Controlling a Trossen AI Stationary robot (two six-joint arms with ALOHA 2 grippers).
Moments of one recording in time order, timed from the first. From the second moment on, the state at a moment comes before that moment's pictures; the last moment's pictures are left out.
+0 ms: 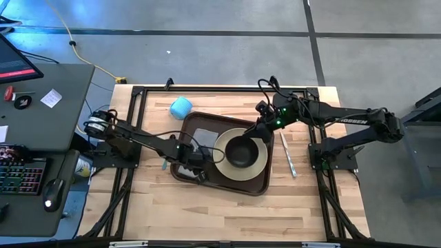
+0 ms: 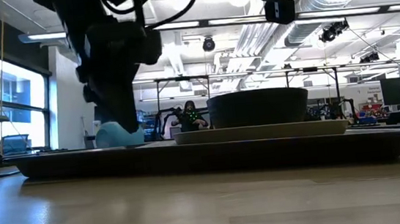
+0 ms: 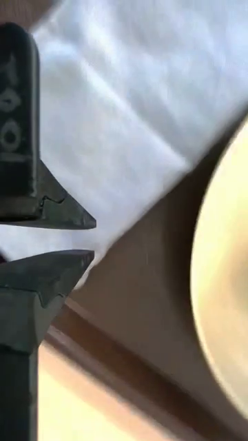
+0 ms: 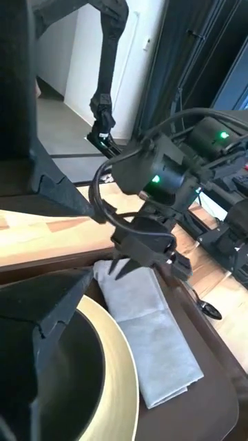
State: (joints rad) left arm -0.22 1.65 1.04 -0.54 -0.15 -0.71; right arm -0.20 1.19 1.03 -0.30 -0.41 0.75
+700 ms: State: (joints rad) left arm -0.26 1.33 1.06 -0.70 -0.19 -0.77; right arm -0.24 1.58 1.38 -0.21 -0.23 0.42
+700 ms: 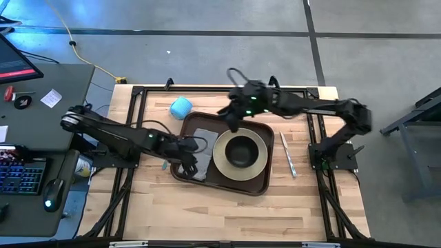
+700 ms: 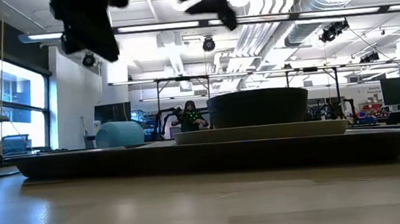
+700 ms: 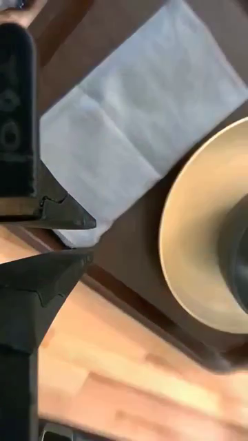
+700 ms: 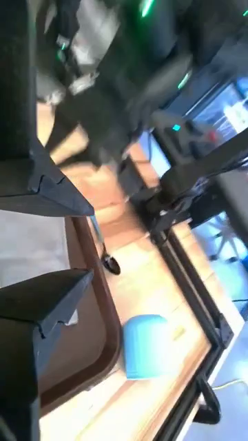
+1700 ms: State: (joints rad) left arm -0.33 1.41 1.06 -0.62 -0.22 -0.76; right arm -0.20 2.33 1.95 -0.60 -0.27 0.20
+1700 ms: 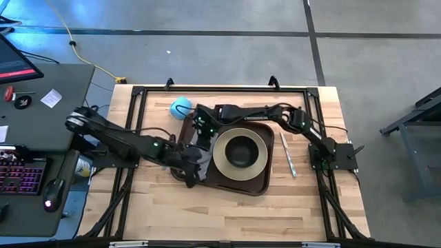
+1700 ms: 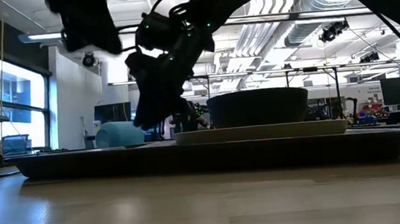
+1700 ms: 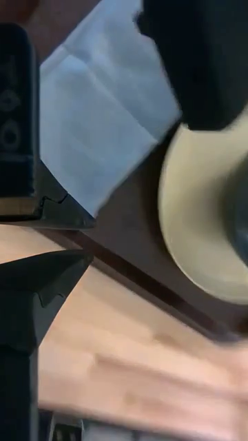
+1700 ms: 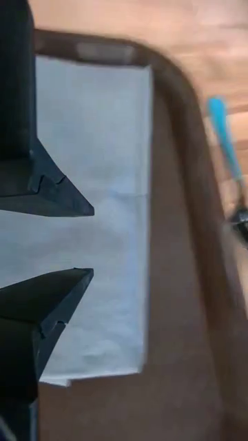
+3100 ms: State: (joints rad) left arm -0.33 1.75 1.06 -0.51 -0.07 -0.68; right arm -0.23 2.39 1.94 -0.61 -0.20 0.13
